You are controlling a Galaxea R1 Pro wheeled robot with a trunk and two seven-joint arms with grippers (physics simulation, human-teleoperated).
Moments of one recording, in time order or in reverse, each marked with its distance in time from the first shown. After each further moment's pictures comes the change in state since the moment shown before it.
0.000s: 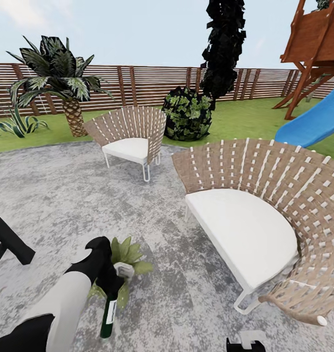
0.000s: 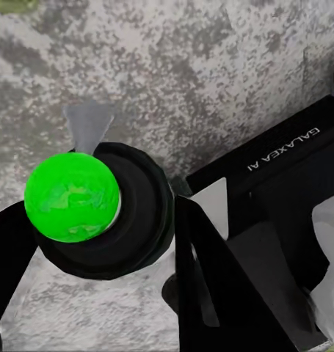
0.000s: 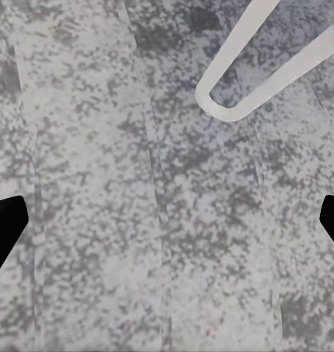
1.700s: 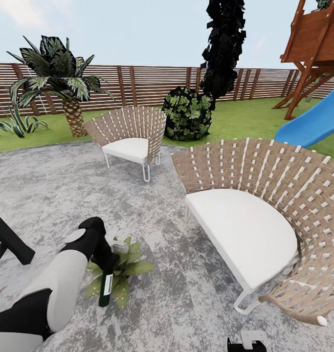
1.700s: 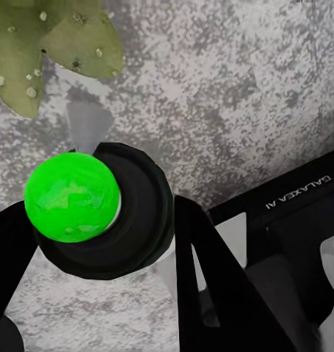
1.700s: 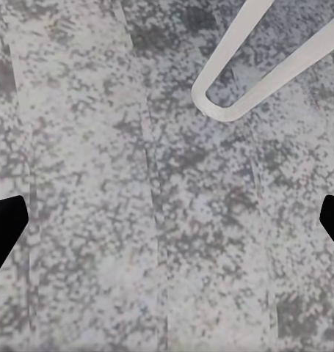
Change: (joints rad) left arm -0.136 0.028 0.075 0.007 -0.053 0.019 0.006; right arm 0.000 -0.005 0.000 0.000 0.001 0.000 0.000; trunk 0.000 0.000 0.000
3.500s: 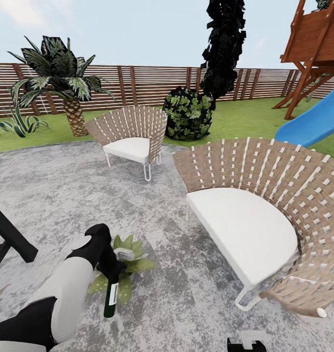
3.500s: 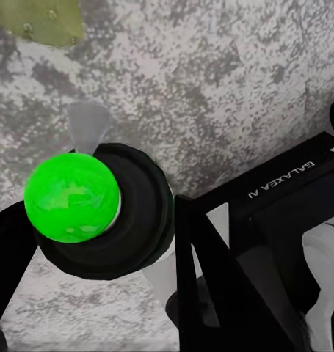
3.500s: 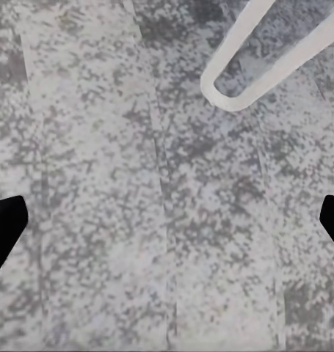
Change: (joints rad) left arm 0.044 -0.039 0.001 0.002 -0.002 0.000 -0.002; right arm 0.000 0.001 0.000 0.000 0.000 0.002 0.001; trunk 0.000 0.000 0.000
